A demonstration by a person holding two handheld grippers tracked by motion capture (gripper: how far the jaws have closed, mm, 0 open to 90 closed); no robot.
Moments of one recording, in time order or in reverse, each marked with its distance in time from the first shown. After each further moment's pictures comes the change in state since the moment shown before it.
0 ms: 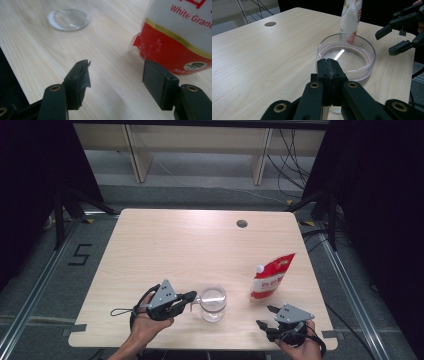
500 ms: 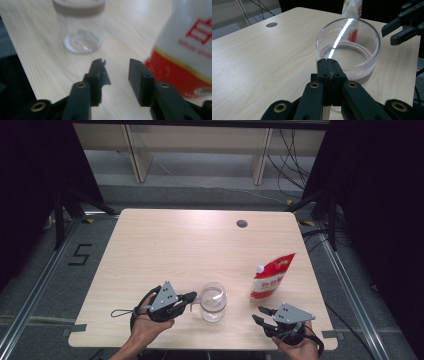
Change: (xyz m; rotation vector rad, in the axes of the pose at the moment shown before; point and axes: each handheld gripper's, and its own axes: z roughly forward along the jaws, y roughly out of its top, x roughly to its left) left arm -0.002 -0.001 0.000 0.009 0.016 0.047; right arm 0.011 0.015 -0.004 -0.118 0.050 0.017
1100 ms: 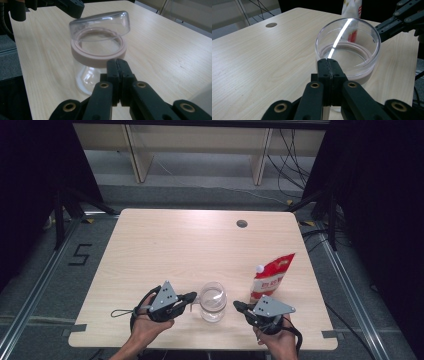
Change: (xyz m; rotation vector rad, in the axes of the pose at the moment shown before) left arm 0.001 -0.001 0.000 -0.003 -0.006 -0.005; right arm 0.019 0.041 0.036 -0.122 0.058 -0.063
